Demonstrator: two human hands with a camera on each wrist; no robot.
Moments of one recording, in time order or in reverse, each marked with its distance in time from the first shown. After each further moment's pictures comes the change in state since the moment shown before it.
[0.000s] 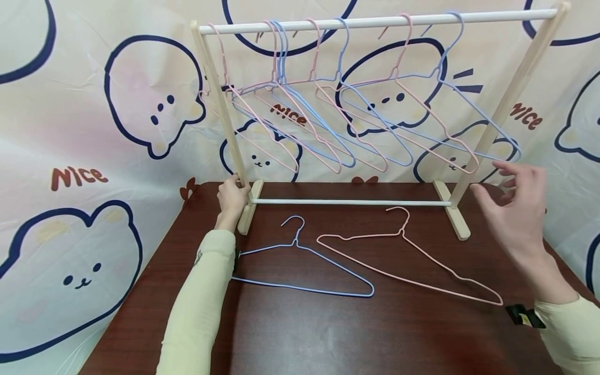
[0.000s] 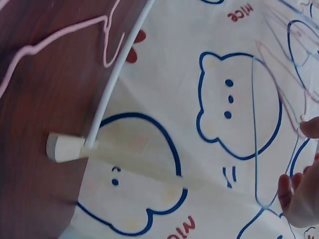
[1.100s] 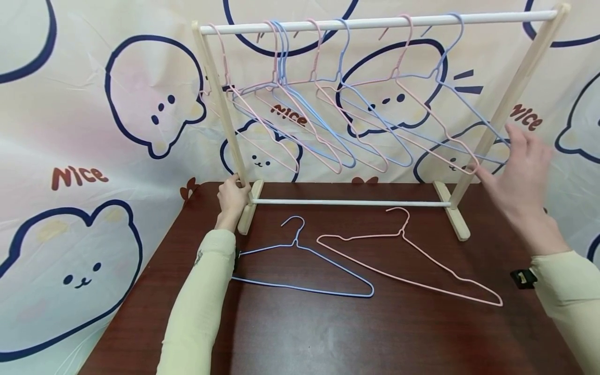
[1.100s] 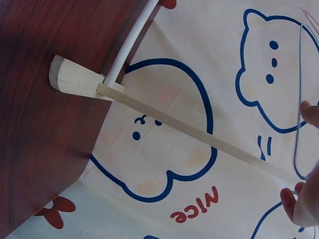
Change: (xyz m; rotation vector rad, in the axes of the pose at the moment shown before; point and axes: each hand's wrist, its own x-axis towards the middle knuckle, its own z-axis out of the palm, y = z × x) left_hand 0.000 -0.002 0.001 -0.009 -0.013 -0.003; right_hand 0.055 0.049 0.012 -0.249 -0.121 -0.095
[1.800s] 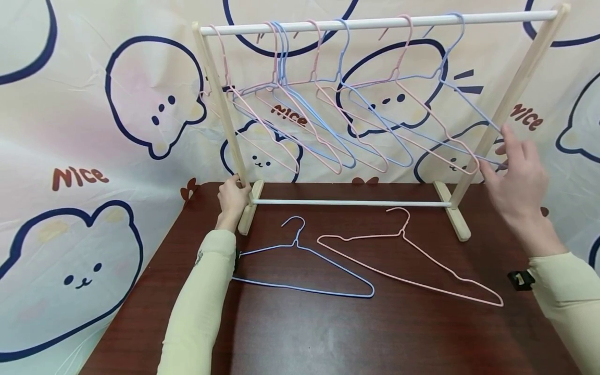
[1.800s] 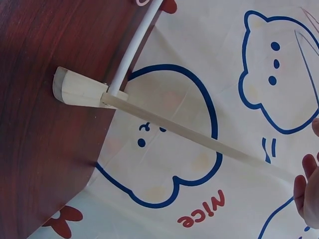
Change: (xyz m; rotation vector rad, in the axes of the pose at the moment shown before) left_hand 0.000 0.001 0.000 0.001 0.003 -0.003; right_hand -0.004 -0.006 0.006 -0.026 0.121 0.010
